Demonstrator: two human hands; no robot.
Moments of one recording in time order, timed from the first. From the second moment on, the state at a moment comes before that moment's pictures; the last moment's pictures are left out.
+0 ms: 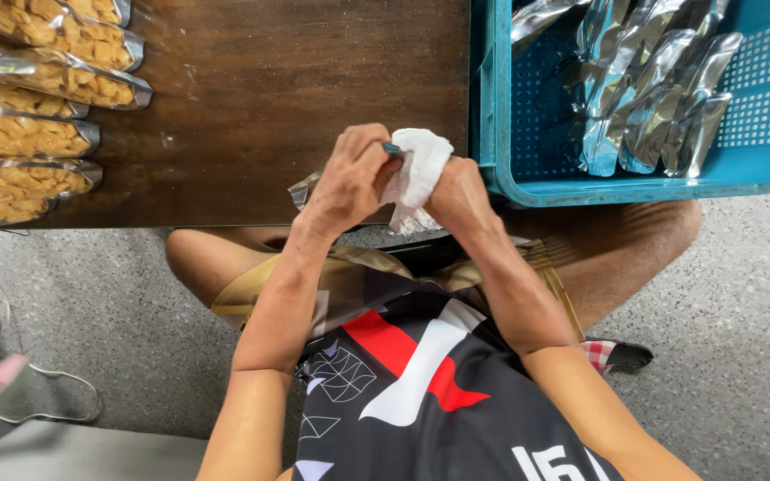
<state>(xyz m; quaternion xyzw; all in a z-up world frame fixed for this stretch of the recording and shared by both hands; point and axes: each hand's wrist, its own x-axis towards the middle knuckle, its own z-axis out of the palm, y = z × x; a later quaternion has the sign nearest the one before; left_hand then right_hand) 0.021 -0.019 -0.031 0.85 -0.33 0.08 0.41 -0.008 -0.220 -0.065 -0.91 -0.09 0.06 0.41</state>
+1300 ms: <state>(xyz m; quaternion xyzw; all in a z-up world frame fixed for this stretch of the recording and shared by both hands) 0.061 0.339 -0.064 0.64 0.24 0.24 0.69 0.007 -0.278 0.024 -0.42 0.07 -0.02 0.90</state>
